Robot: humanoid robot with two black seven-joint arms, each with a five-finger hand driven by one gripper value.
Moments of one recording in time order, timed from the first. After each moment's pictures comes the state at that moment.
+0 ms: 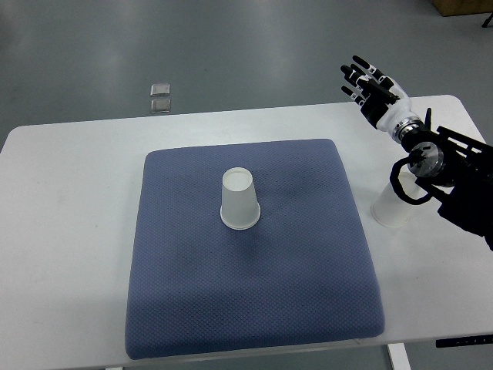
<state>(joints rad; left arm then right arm) 0.00 0.00 -0.15 -0.16 0.08 0.04 -0.05 0.95 -0.24 0.30 0.54 0.43 0.15 0.34</state>
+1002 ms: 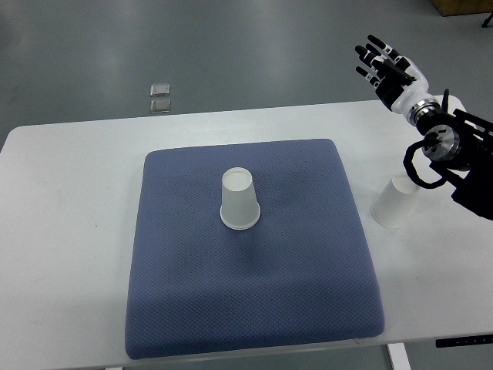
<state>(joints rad) 0.00 0.00 -0.15 -0.16 0.08 0.04 -0.05 1.02 -0.31 0.28 0.53 0.42 0.15 0.34</state>
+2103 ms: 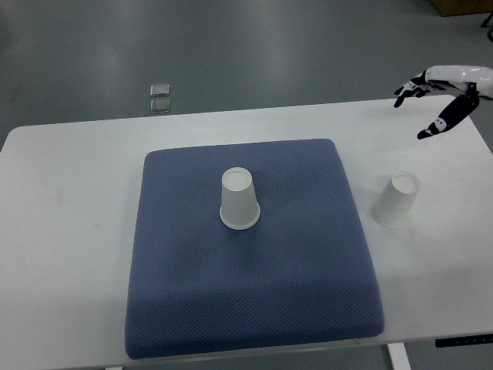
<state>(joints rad) 0.00 0.00 -0.15 -0.16 0.08 0.04 -0.05 1.17 -0.83 0.14 0.90 -1.18 0.46 0.34</state>
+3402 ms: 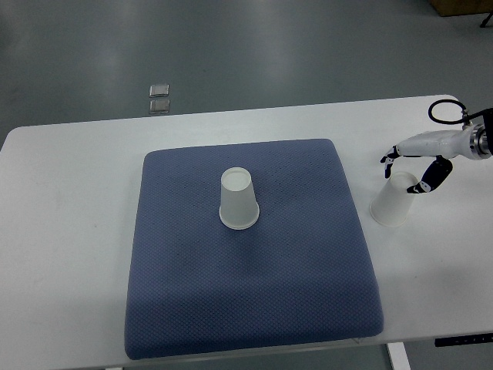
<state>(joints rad) 0.00 0.00 -0.15 -0.16 0.08 0.04 -0.05 1.12 -0.77 -0.02 1.01 -1.52 0.29 0.36</state>
